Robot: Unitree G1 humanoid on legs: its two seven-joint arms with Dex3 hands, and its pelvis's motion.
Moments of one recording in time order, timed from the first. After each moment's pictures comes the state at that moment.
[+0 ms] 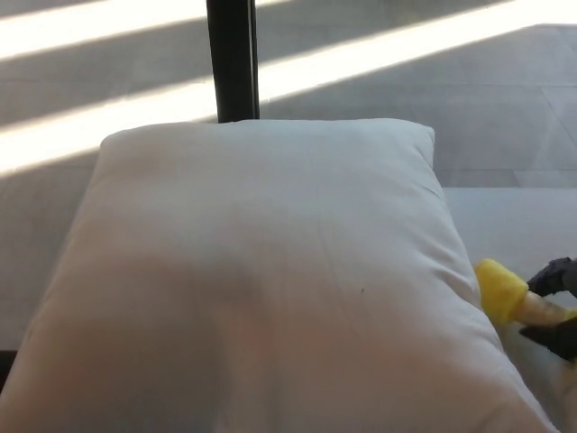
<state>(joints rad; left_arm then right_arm) 0.15 0.66 0.58 1.14 -0.32 -0.17 -0.34 -0.66 -0.56 0.36 0.77 -0.33 0.33 0.12</state>
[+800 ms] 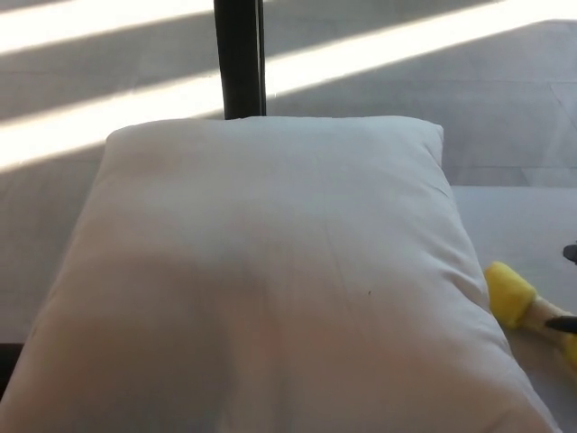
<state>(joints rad) 0.17 0.66 0.59 1.15 -0.32 -0.17 -0.34 -0.64 -0.79 0.37 0.50 -0.37 0.42 0.44</state>
